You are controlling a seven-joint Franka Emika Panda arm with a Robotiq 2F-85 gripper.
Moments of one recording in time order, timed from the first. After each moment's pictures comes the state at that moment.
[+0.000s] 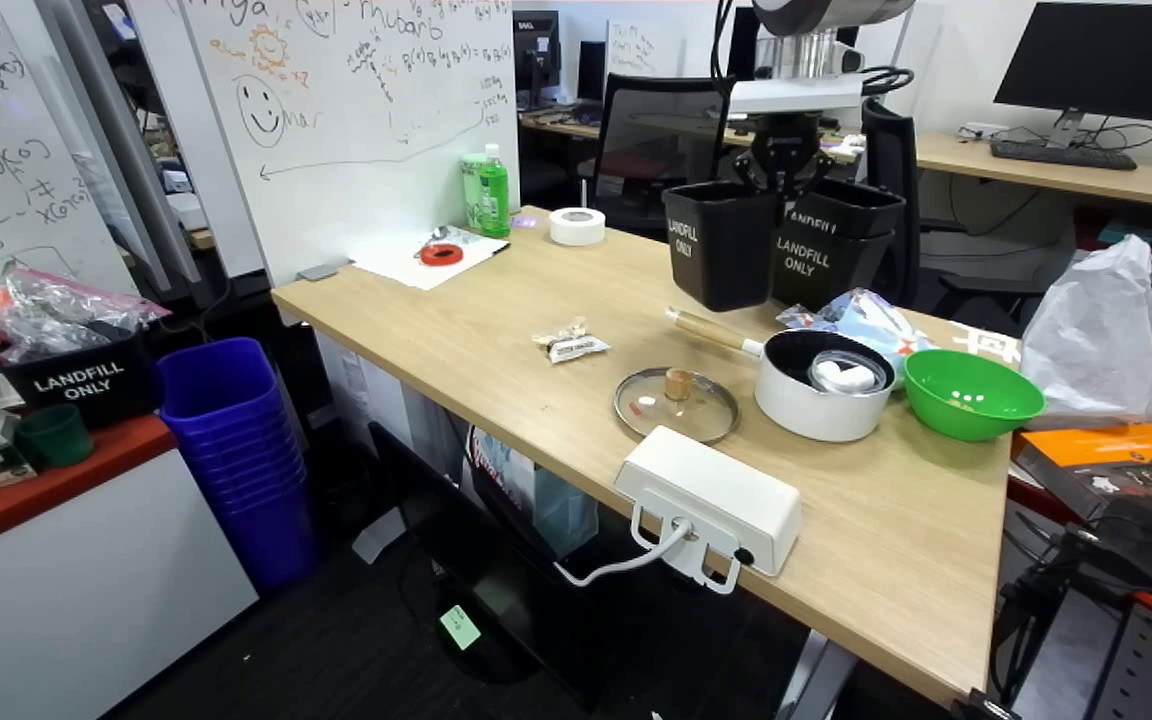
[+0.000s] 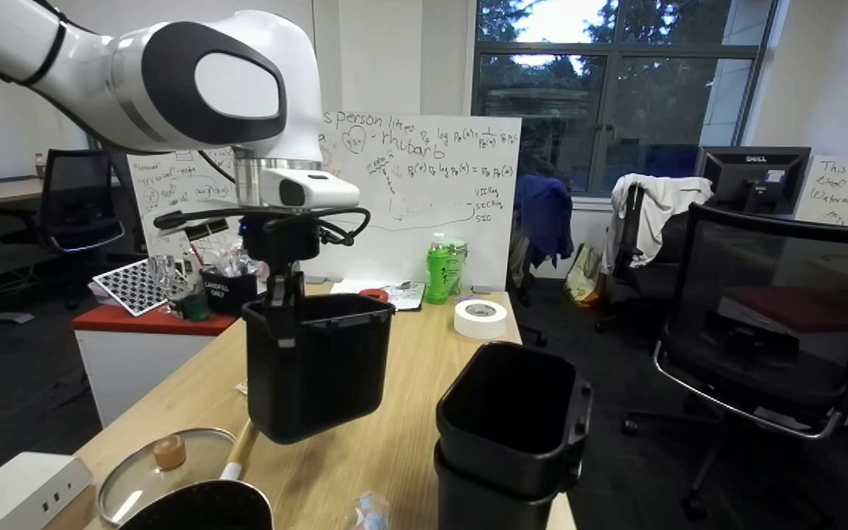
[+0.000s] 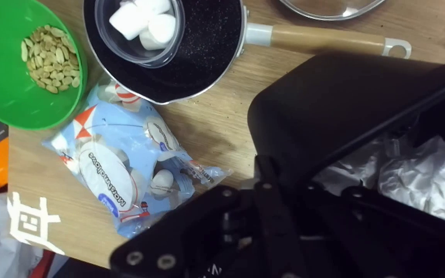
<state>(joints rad) -0.06 0.48 -0.19 -1.59 0.01 1.98 0.80</state>
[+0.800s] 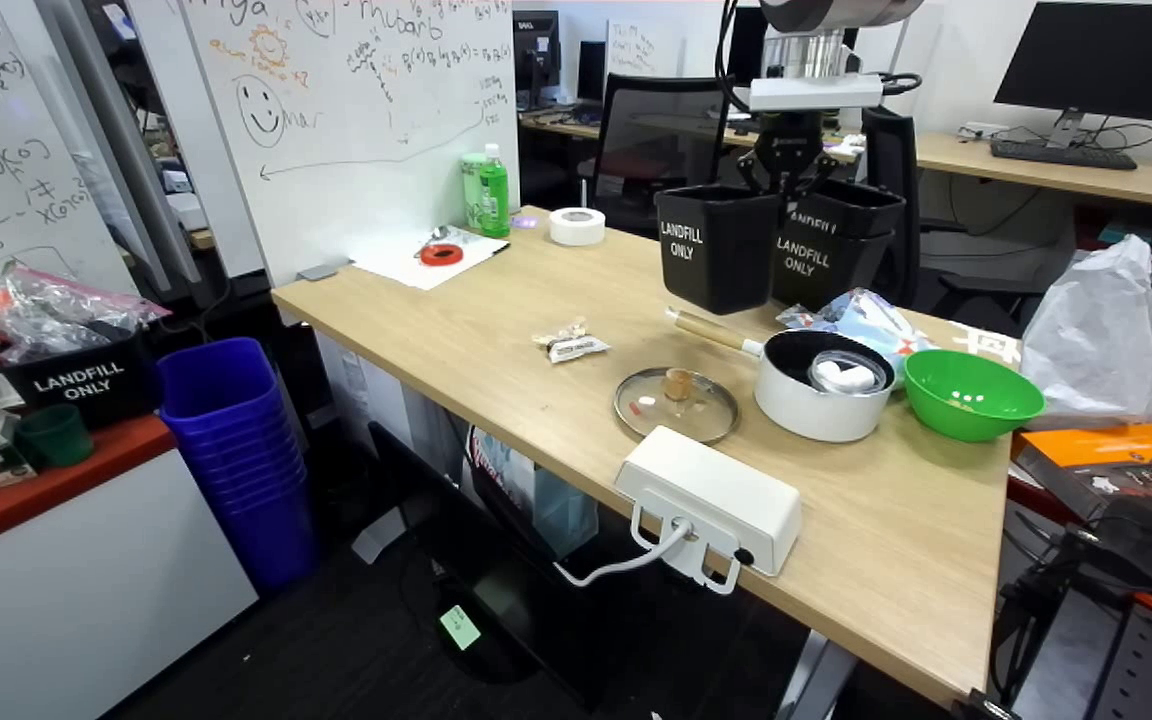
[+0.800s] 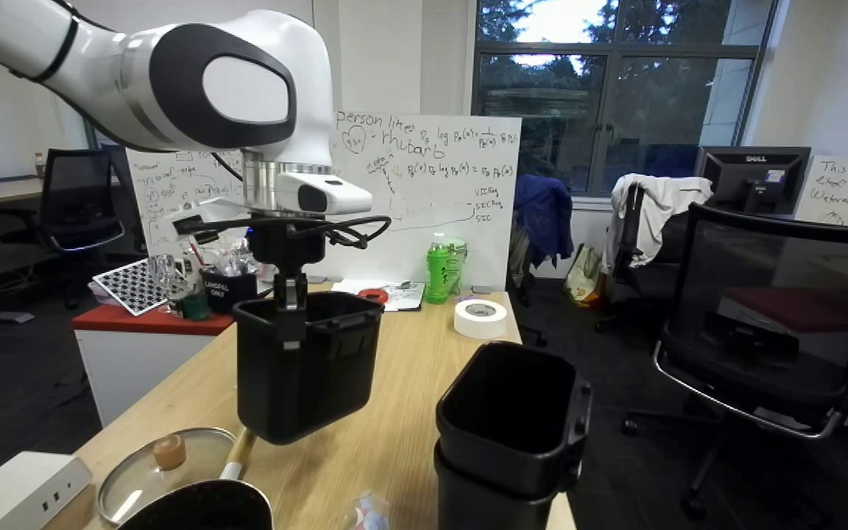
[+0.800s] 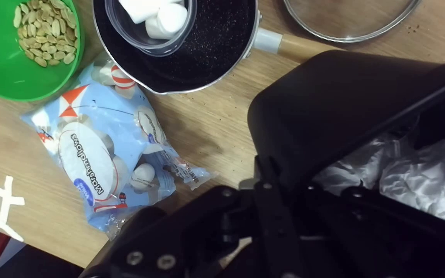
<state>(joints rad) -0.08 0.48 -0.18 -1.59 0.05 1.98 0.62</state>
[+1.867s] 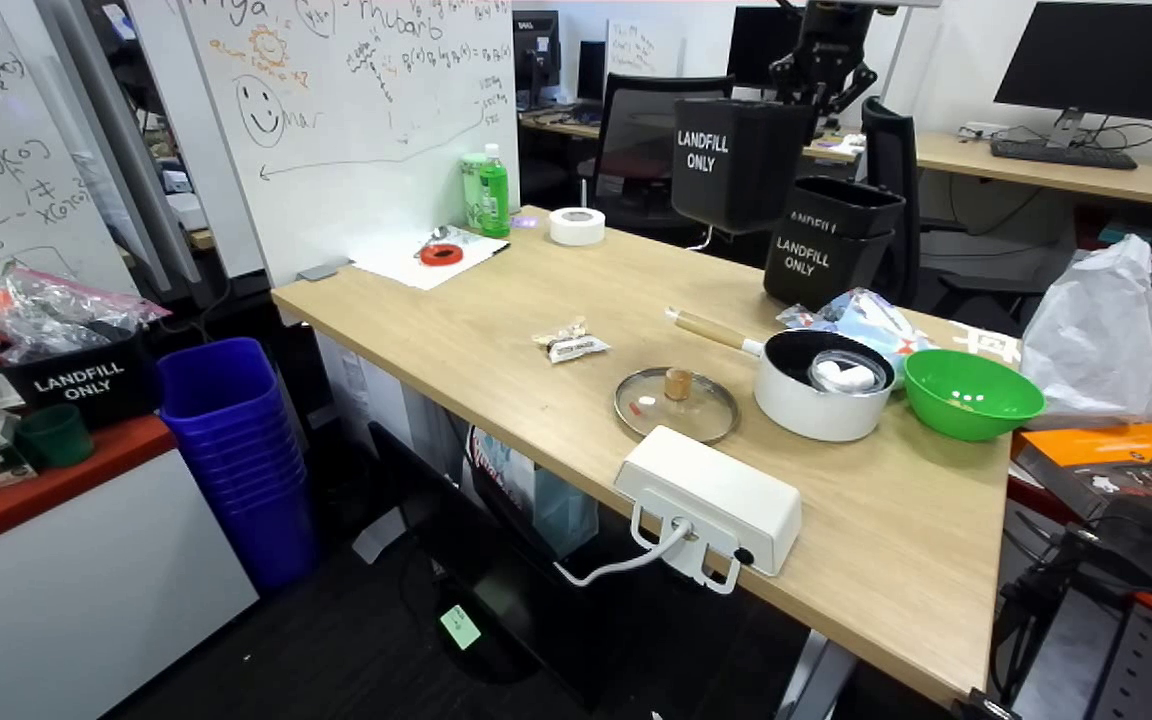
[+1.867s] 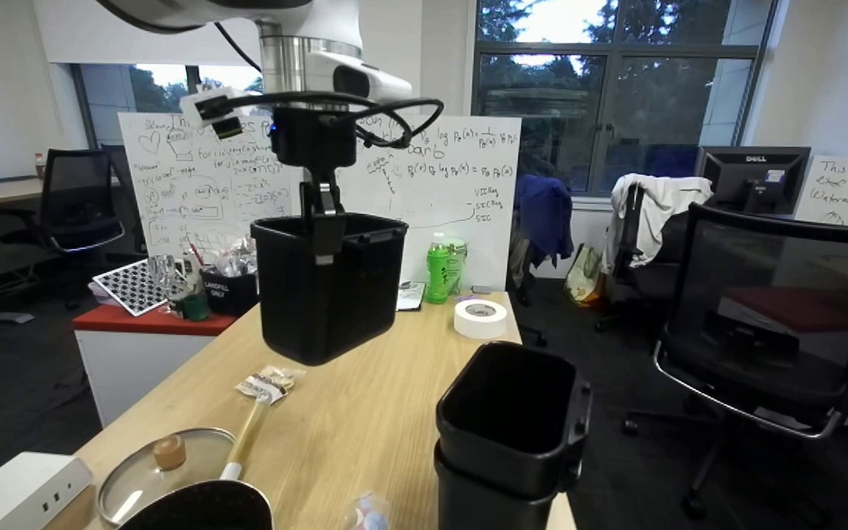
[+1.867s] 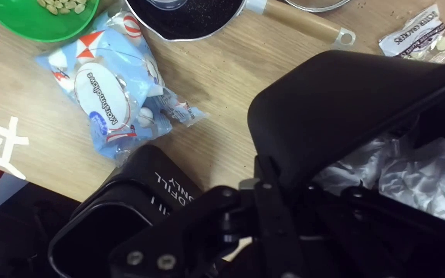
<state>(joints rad) -0.15 0.39 -0.19 -1.48 0.11 1.89 0.47</state>
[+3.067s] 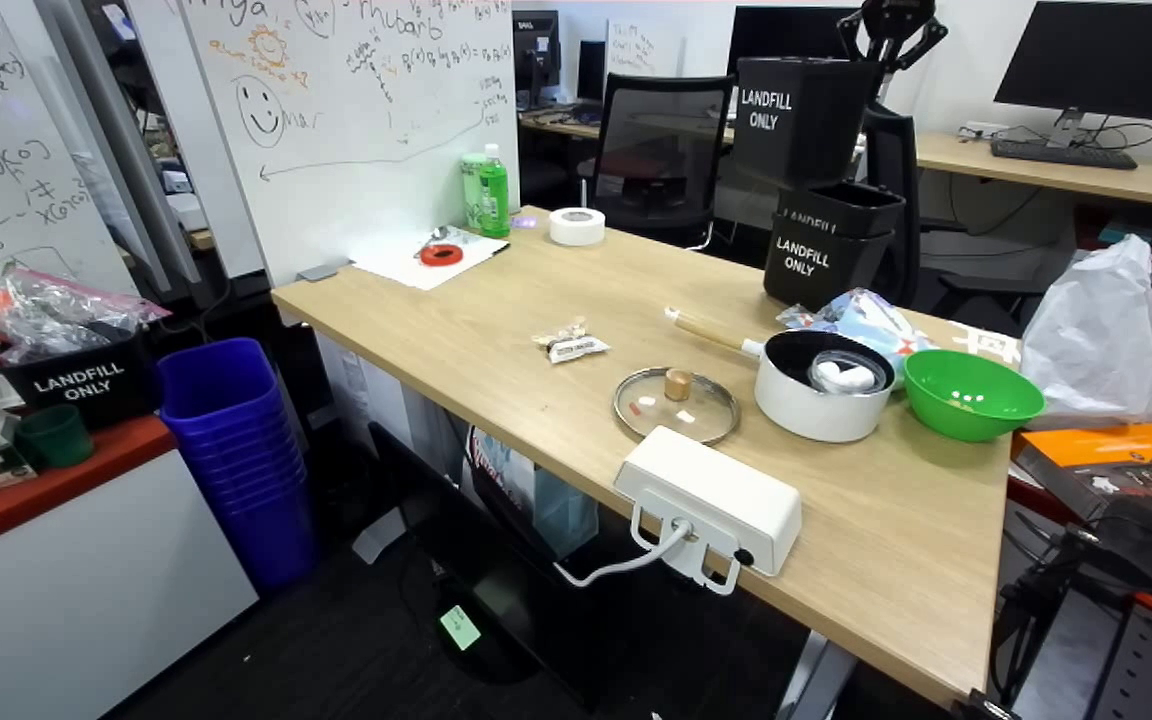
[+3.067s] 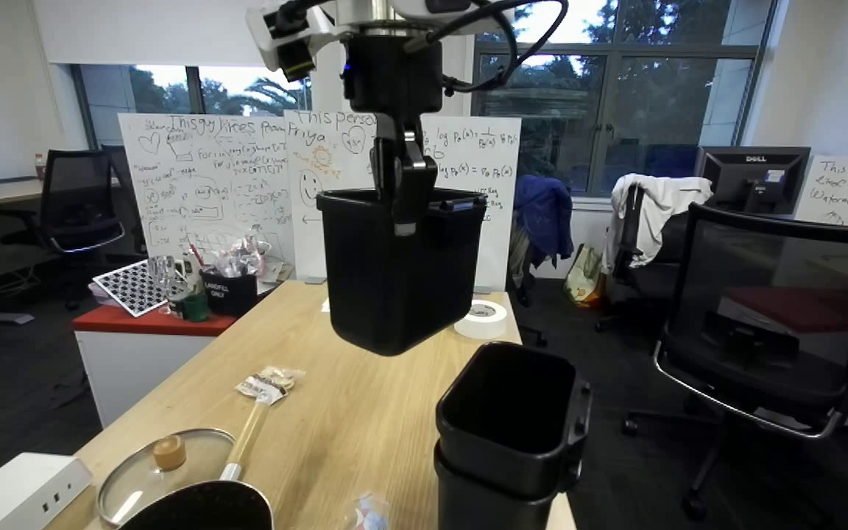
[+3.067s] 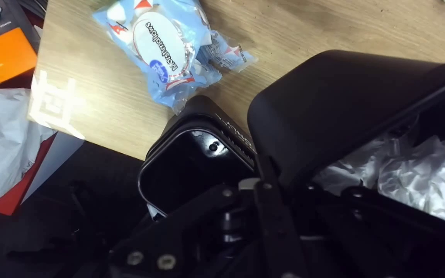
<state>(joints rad) -0.27 0.40 -0.24 -1.36 0.10 1.82 0.41</state>
